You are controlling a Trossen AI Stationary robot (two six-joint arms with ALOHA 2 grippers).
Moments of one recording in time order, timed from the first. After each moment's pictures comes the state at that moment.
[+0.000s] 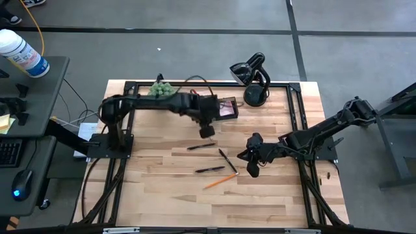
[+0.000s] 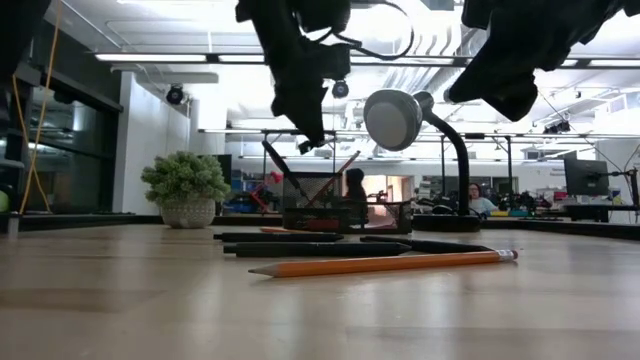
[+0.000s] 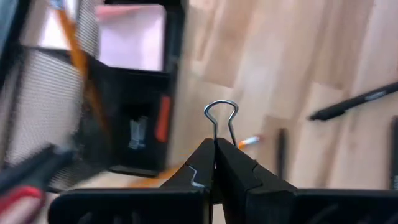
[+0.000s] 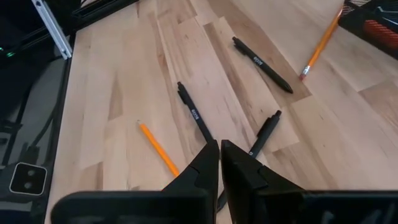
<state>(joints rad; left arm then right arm) 0.29 1.88 1.58 -0.84 -0.09 -0.05 0.38 1.20 0.65 -0.09 0.30 0.65</state>
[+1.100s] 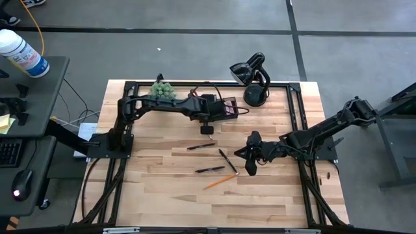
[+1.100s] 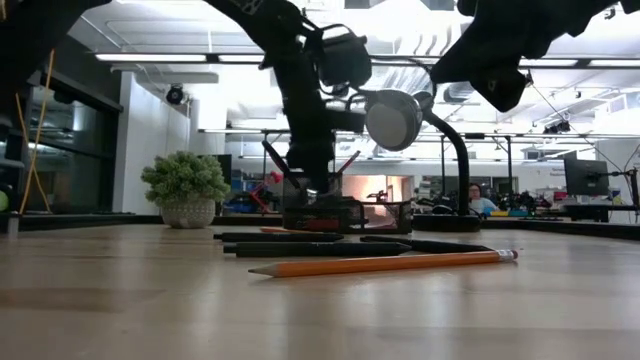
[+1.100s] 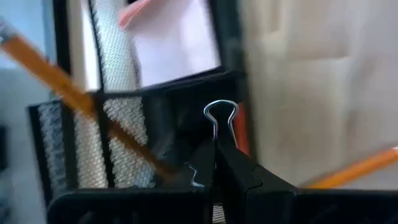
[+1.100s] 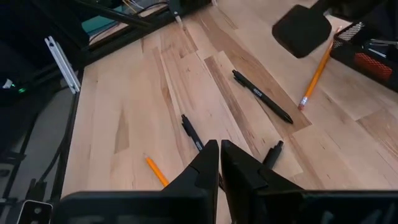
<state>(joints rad) 0.31 2.07 1.58 -0.71 -0.37 0.34 0.38 1.20 0.65 0.01 0.37 0.65</state>
